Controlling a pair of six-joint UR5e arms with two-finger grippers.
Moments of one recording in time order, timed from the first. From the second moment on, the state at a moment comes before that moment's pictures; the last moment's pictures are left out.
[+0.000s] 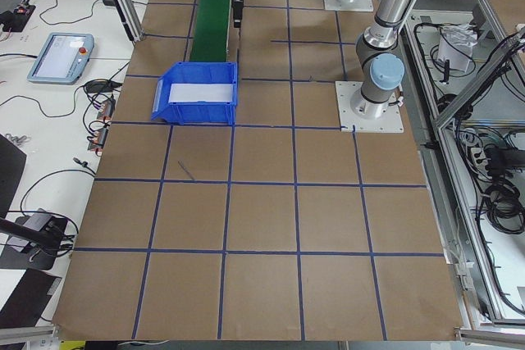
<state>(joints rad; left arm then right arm) -1.48 -1.59 -1.50 -1.54 1.62 0.04 1.01 -0.65 0.88 -1.92 -1.54 -1.04</state>
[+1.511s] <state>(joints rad) -1.49 -1.59 -1.50 -1.54 1.62 0.04 1.11 -0.88 0.88 -1.75 -1.54 -0.99</state>
